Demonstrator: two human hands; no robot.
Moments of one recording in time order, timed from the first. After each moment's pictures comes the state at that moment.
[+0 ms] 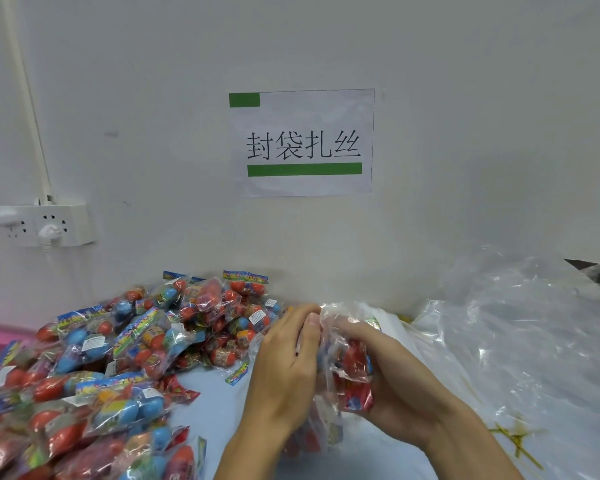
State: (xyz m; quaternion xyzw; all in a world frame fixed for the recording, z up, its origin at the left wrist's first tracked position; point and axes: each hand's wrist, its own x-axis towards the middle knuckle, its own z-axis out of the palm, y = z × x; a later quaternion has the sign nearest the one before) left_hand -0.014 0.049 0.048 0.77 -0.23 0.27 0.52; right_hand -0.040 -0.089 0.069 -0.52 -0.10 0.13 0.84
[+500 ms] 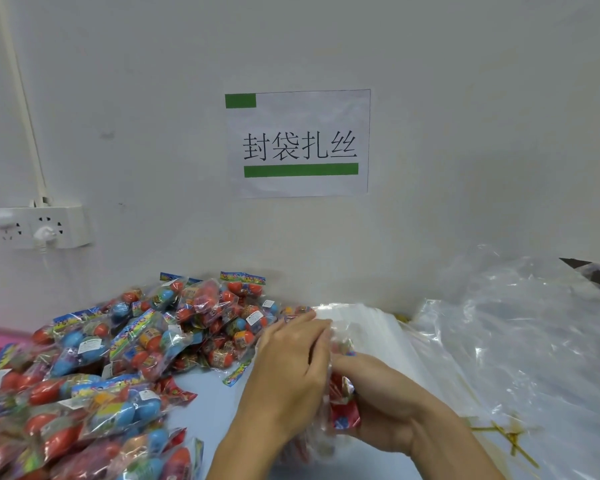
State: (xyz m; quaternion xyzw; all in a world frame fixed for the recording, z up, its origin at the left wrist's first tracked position) left_hand -0.016 0.049 0.053 0.83 -0.27 0.30 0.38; right_hand -0.042 -0.078 0.063 -0.59 -0.06 0.20 0.78
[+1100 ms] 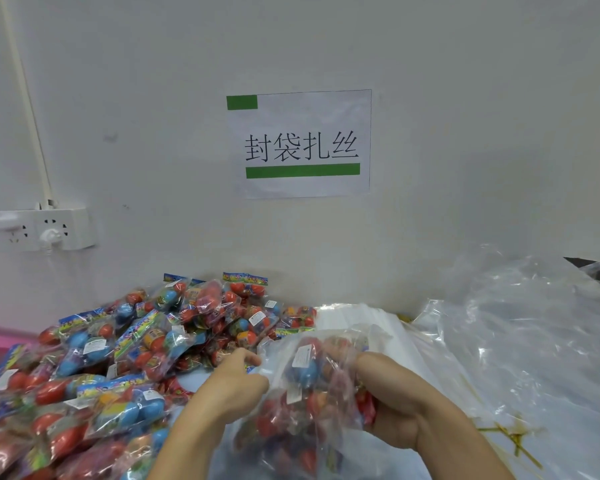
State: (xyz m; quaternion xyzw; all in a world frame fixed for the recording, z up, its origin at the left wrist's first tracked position) left_hand 0.000 0.109 0.045 0.89 0.04 -0.05 0.44; right_hand -0.037 -0.086 0.061 -0.60 -0.02 0.19 0.77
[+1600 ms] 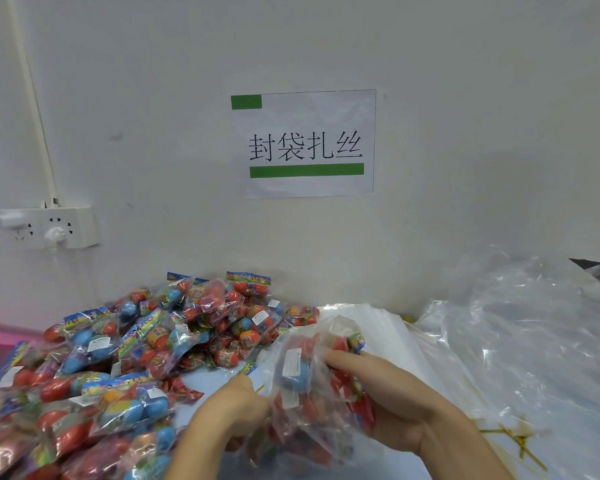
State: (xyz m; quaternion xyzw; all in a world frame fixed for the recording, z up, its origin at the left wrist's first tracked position) left_hand 0.000 0.109 0.040 0.92 0.09 -0.16 0.35; right_hand -0.038 -0.085 0.062 -0.56 -0.03 0.22 0.80
